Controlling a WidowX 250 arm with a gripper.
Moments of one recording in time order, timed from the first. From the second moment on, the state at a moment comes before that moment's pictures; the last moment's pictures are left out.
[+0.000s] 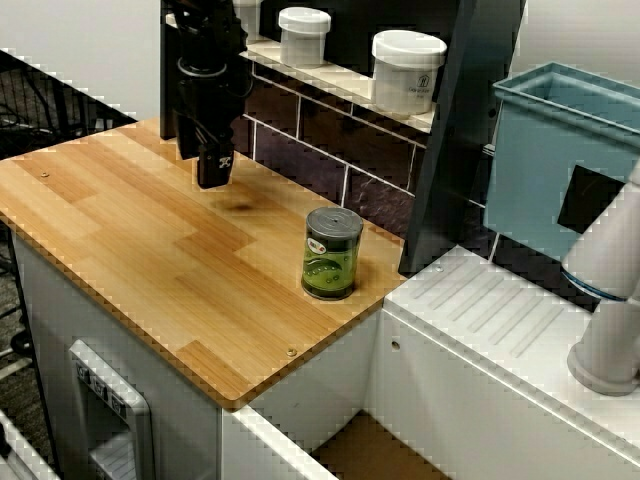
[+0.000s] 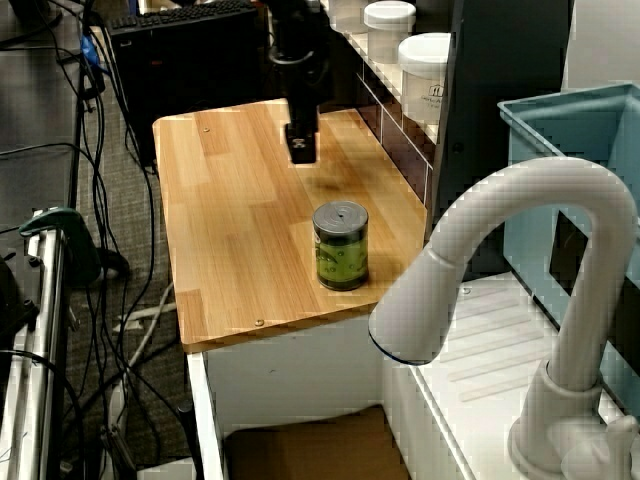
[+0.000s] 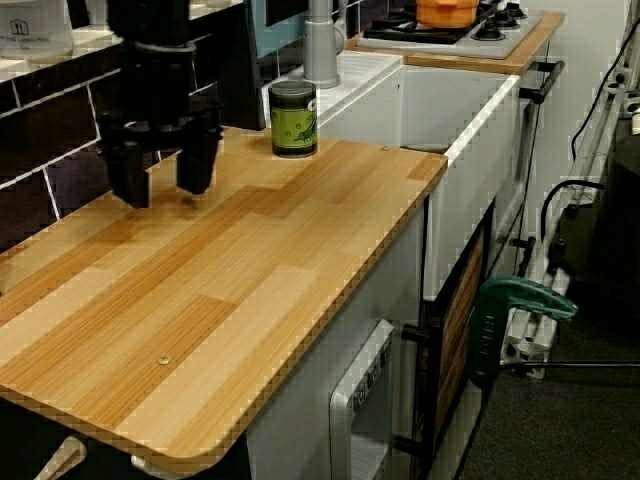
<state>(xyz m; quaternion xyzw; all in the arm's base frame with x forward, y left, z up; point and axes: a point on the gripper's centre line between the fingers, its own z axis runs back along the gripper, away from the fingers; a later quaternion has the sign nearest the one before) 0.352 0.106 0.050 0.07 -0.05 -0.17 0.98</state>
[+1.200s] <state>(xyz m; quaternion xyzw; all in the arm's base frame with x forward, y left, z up) 0.354 0.087 0.059 0.09 -0.06 -0.10 0.99</state>
